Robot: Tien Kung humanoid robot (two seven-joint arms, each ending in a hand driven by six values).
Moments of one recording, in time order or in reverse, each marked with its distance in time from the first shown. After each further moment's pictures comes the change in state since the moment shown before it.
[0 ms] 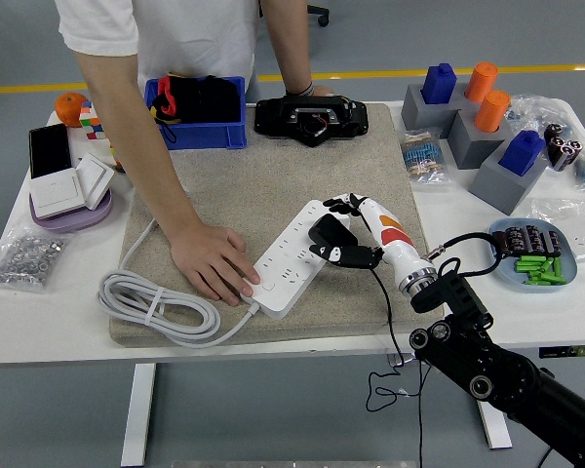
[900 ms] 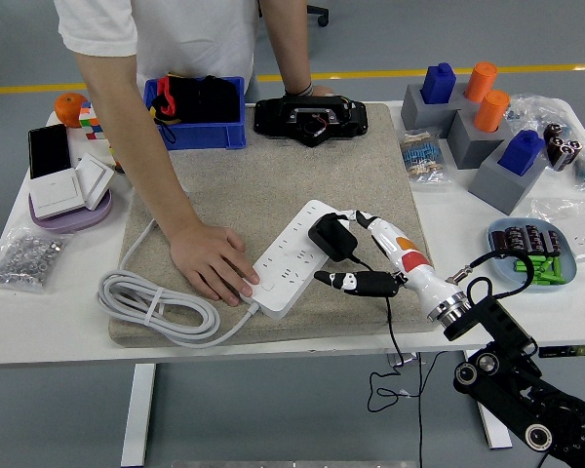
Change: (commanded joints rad) left arm 0.000 0.008 0.002 0.000 -0.001 0.004 -0.003; right arm -0.206 -0.143 0.116 0.292 -0.126 0.164 0.127
